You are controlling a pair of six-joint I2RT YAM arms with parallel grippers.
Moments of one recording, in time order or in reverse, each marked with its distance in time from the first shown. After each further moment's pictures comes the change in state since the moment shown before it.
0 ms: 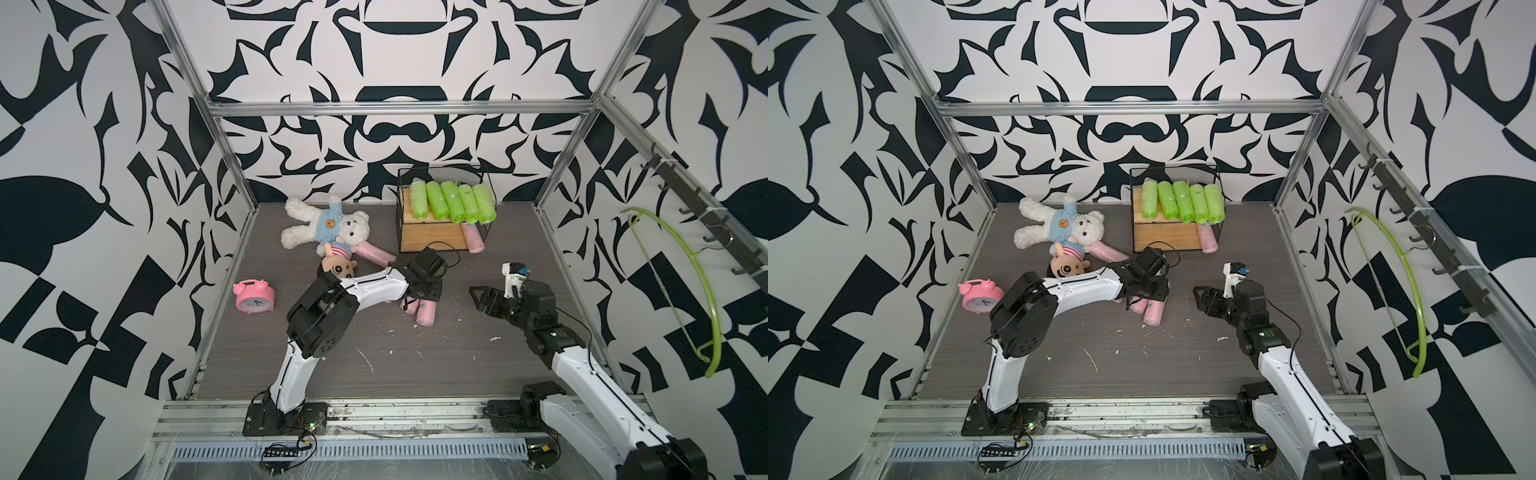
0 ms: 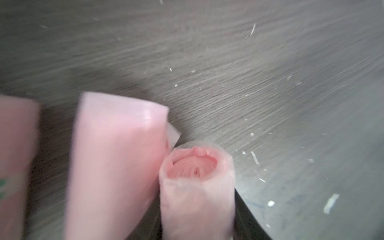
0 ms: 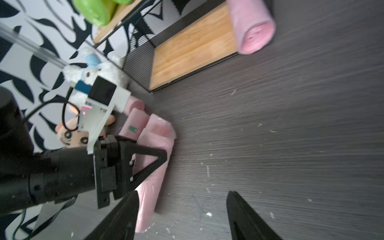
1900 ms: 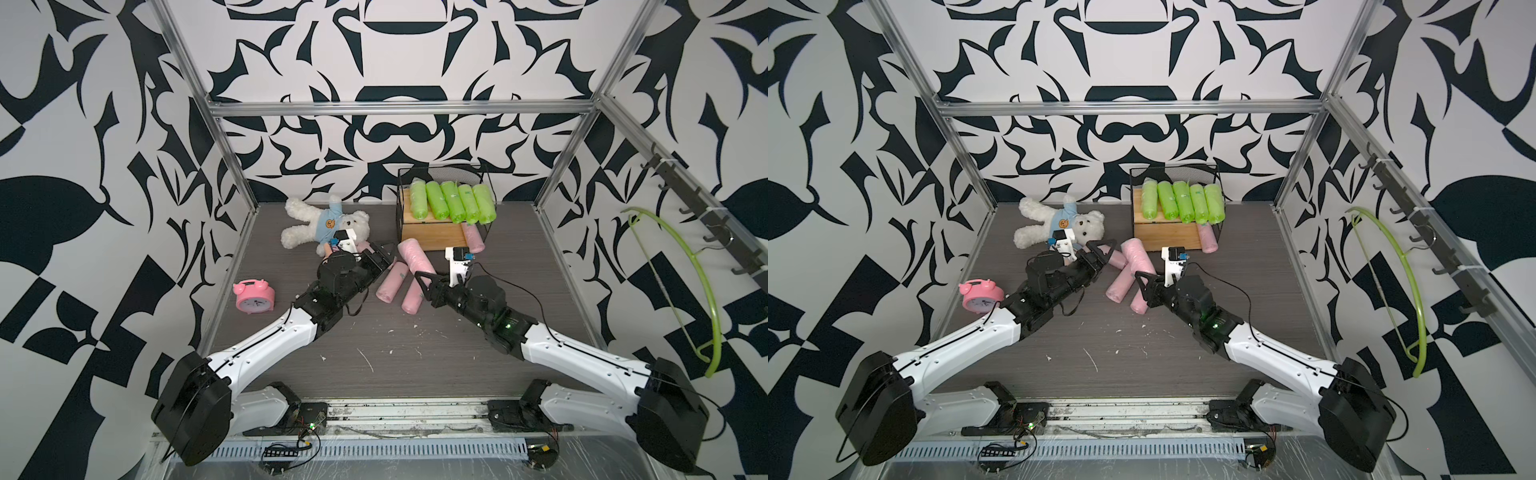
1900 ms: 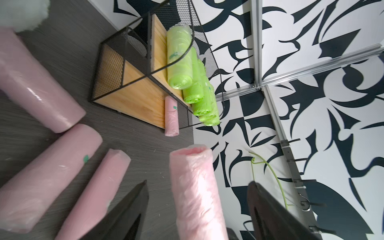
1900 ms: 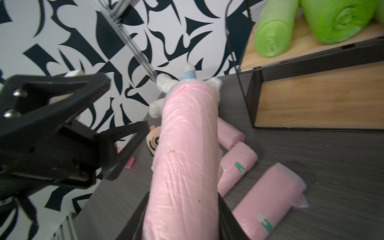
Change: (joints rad) left arm 0.204 -0.805 -0.690 0.613 -0.037 -0.564; right arm 0.497 0.293 0.193 0.378 0.342 0.047
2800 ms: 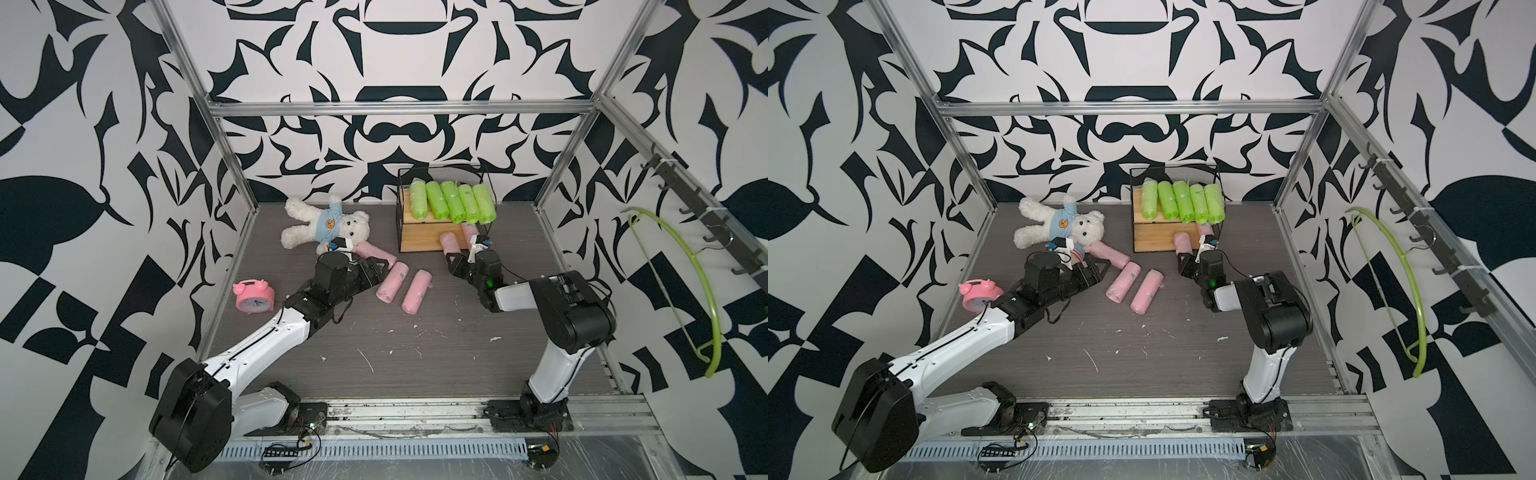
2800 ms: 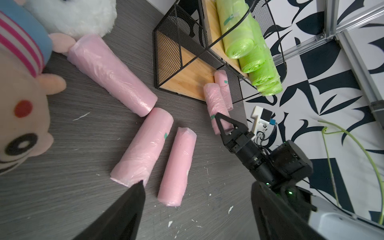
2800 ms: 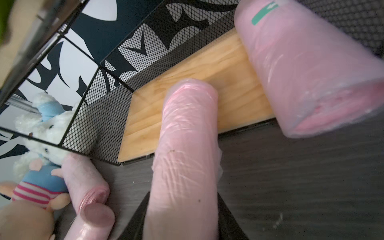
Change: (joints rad) left arm 0.090 -0.015 -0.011 -0.254 0.130 0.282; right arm -0.464 0.747 0.117 0.464 -0.148 0.038
